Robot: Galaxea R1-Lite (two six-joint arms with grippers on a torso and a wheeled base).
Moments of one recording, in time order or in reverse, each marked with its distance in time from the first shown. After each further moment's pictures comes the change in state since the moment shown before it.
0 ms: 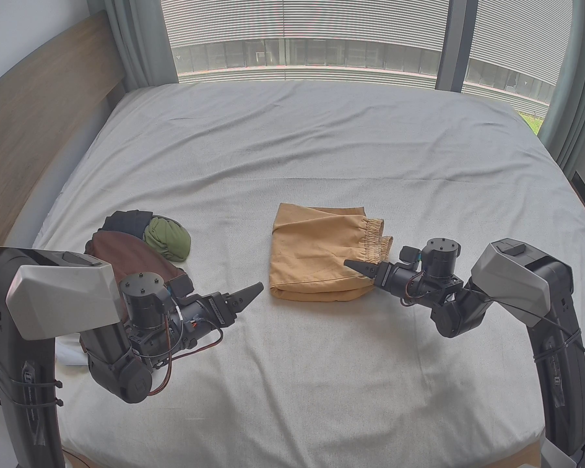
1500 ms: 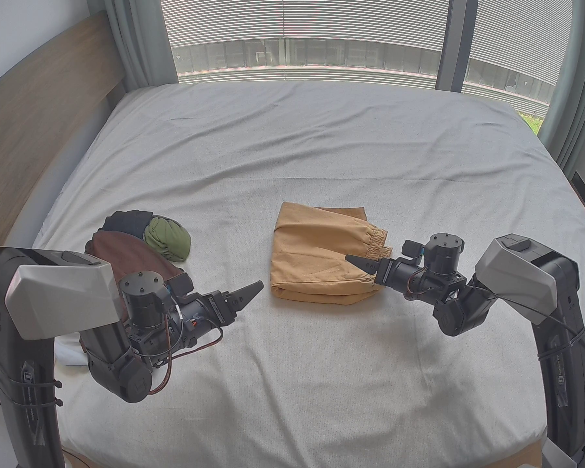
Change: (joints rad) left arm 0.000 -0.004 -0.004 0.000 0.002 0.002; right arm 0.009 -0.042 0.039 -0.020 -0.054 -0.092
